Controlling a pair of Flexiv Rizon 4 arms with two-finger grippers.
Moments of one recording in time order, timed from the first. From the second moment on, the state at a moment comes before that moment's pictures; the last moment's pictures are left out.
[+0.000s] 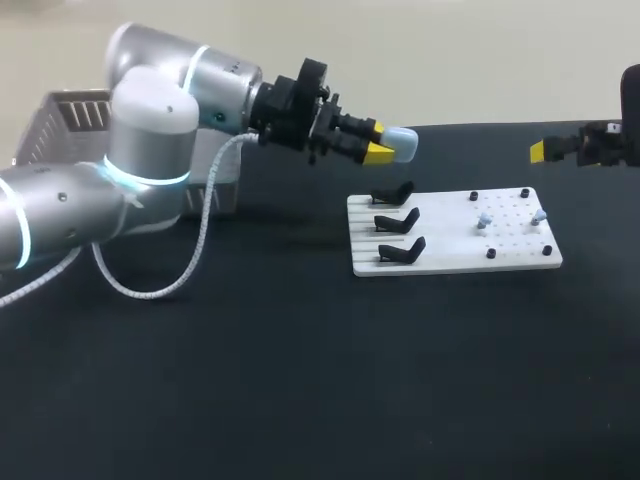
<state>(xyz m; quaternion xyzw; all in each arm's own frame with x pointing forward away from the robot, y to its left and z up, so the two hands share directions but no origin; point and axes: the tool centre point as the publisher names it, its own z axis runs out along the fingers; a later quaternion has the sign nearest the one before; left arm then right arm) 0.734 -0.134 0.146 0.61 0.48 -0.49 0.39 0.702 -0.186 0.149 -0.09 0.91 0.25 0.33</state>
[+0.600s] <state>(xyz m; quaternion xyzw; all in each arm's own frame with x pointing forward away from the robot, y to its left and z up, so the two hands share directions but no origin) 0.703 -0.123 0.146 0.57 0.48 -0.50 0.44 0.702 -0.186 0.149 -0.09 0.91 0.25 0.33</state>
